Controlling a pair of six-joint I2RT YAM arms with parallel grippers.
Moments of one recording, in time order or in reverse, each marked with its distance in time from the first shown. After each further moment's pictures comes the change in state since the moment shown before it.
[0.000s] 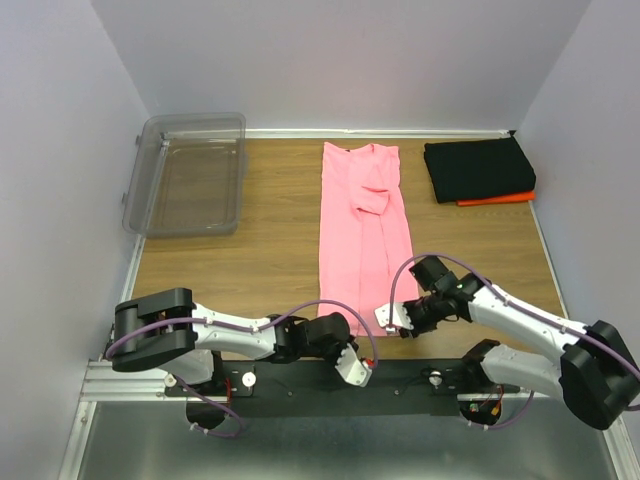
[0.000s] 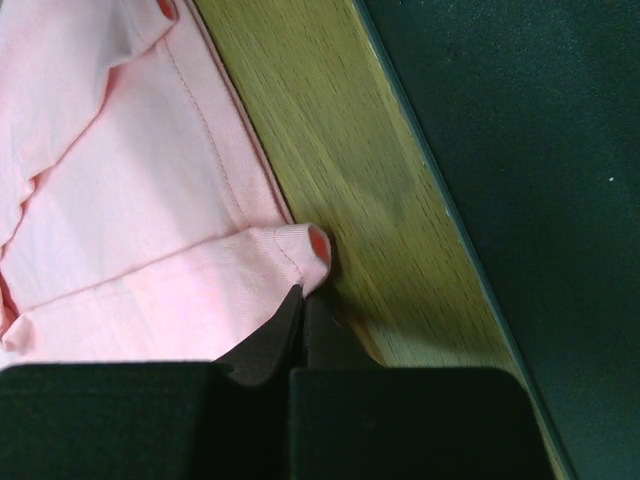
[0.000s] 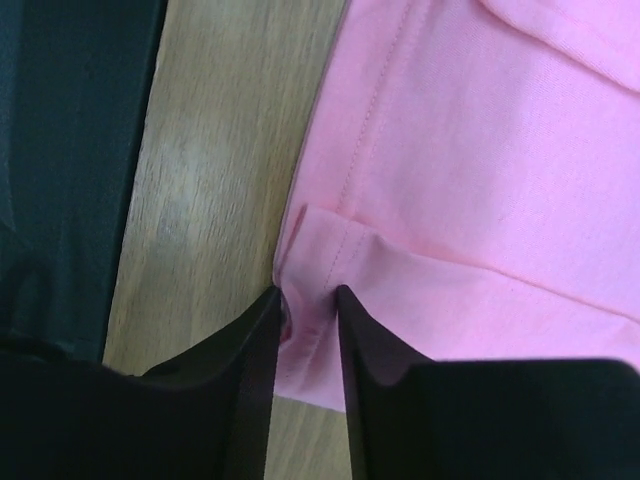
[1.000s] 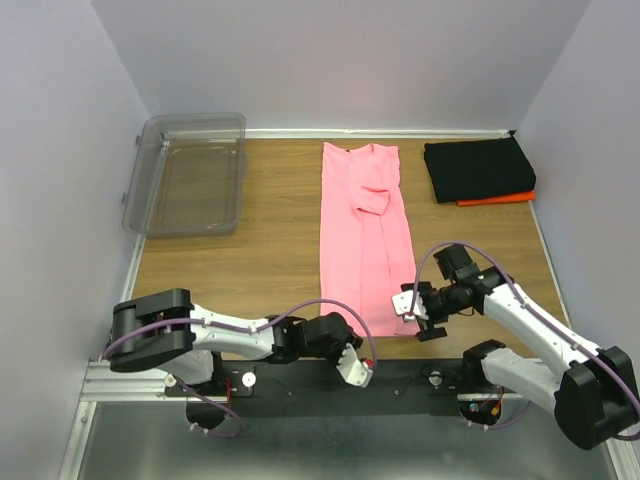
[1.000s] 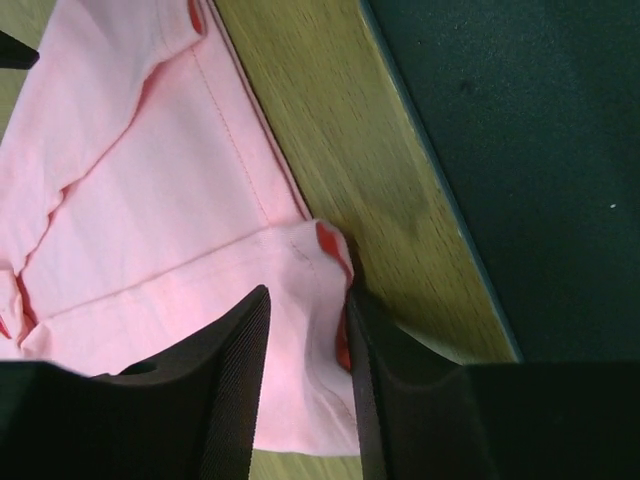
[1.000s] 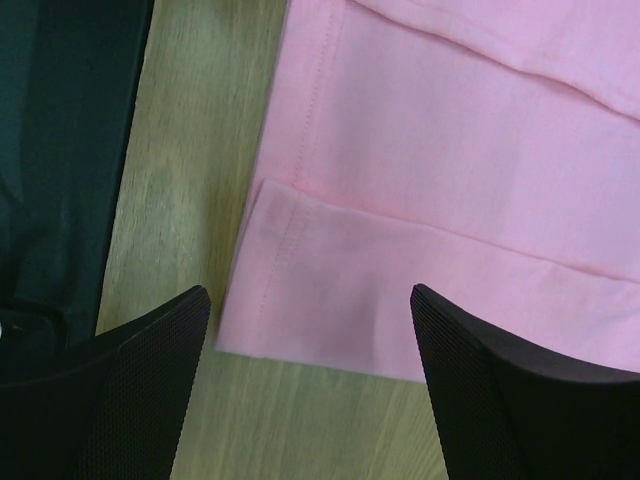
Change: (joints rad) left arm -0.001 -0.022 -0.014 0.041 0.020 -0.001; right arm -0.245 -0.076 0.072 -0.175 -0.167 -0.188
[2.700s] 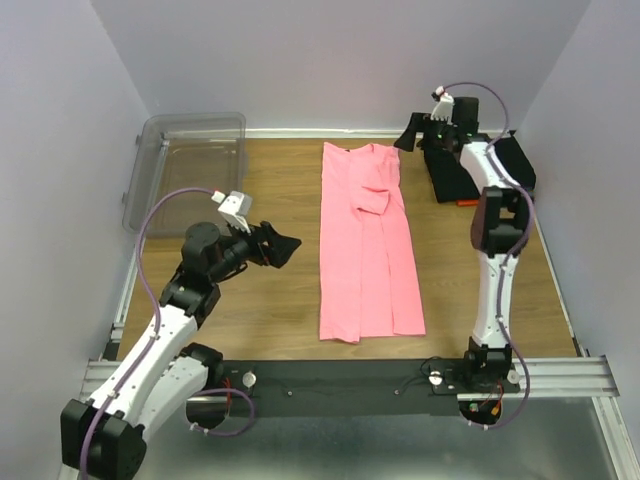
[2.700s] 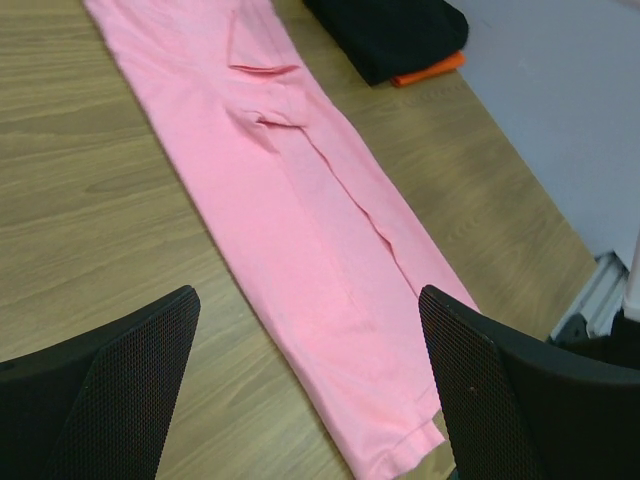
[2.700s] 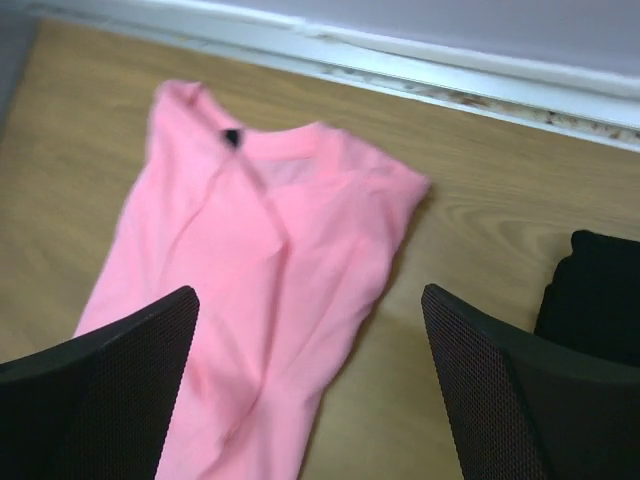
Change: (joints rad) left arm 1.063 -0.609 0.065 -0.103 0.430 -1.311; right arm -0.362 1.533 1.698 0.591 0.103 1.590
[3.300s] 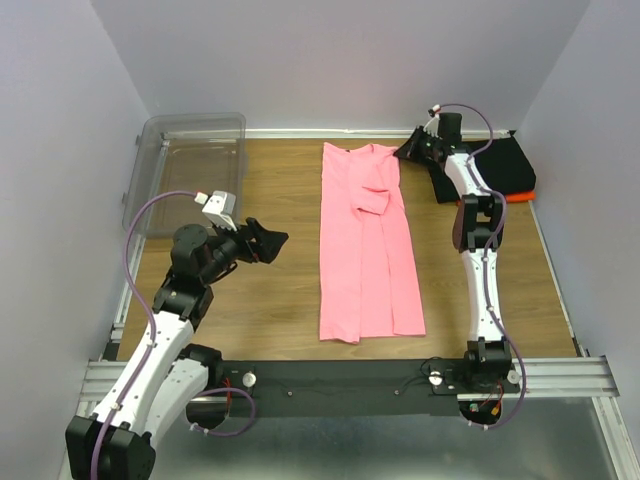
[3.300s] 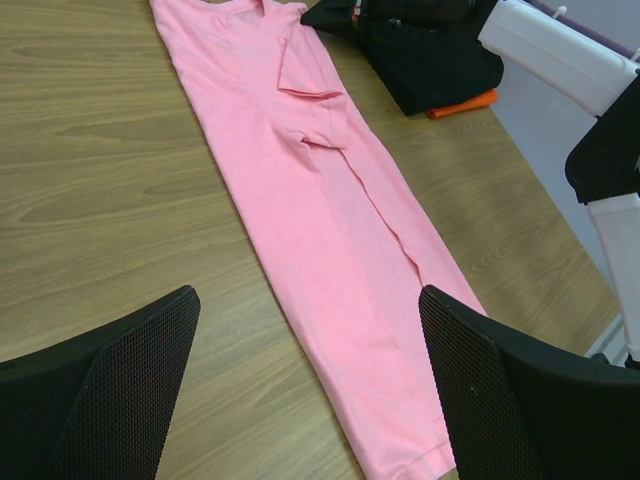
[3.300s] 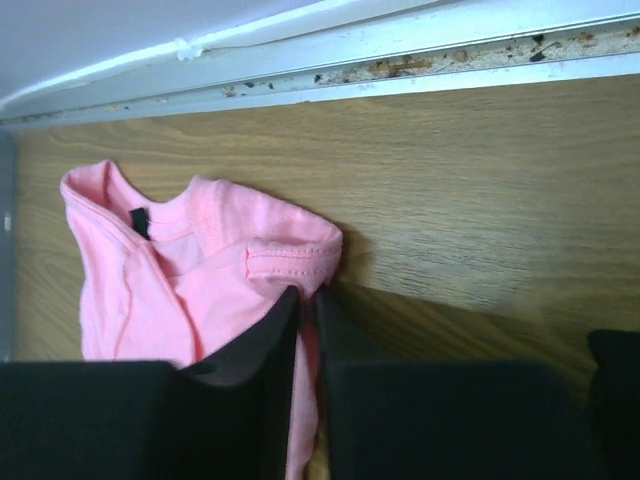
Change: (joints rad) left arm 0.067 -0.062 -0.002 -0.042 -0.023 -0.005; right arm 0.000 0.293 0.299 -0.053 -0.002 0.283
